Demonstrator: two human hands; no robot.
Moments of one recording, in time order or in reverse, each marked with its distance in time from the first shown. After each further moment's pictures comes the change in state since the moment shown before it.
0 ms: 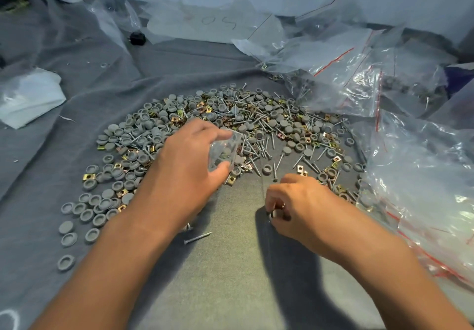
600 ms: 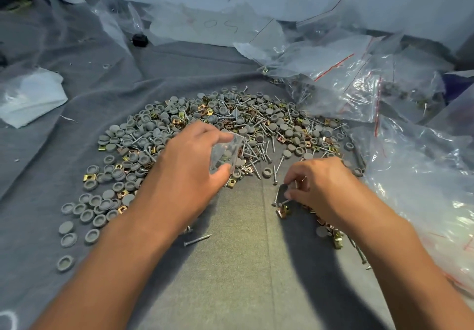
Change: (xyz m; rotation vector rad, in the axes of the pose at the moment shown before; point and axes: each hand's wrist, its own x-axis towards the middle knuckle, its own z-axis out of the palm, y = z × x) left_hand -0.001 0.000 0.001 -0.016 0.016 0.012; right_hand 0.021 0.042 -0.012 -0.032 0.157 0.146
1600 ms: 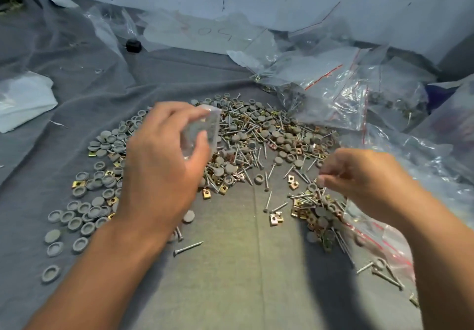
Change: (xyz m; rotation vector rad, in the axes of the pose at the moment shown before) left_hand 0.004 0.003 -0.013 -0.073 0.396 -0.001; right_hand -0.021 0.026 -0.051 0.150 0.111 0.153
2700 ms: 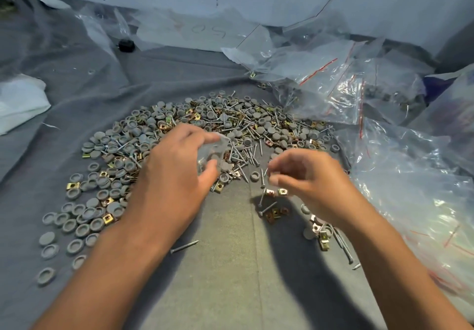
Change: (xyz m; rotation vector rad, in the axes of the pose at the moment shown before) left_hand -0.011 0.008 0.013 0.030 -0.311 -0.003; right_hand 0.007 -0.023 0.050 0.570 -0.106 -0.041
